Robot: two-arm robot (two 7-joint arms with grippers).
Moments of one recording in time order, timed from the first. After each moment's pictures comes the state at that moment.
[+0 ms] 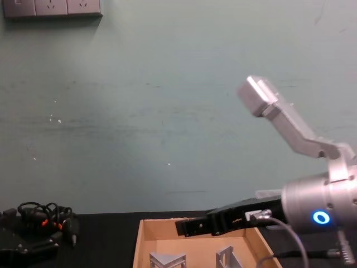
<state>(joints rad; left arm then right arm) -0.20 0.60 0.45 -1.41 -0.25 -0.12 0.03 0.51 0.30 -0.54 -1.36 0.36 0.45 0.41</state>
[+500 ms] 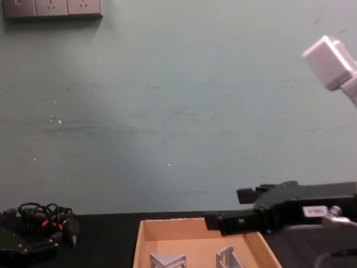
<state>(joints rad) -0.20 0.60 0.45 -1.41 -0.25 -0.12 0.03 0.35 0.50 -0.48 -1.61 0.38 0.30 0.50</state>
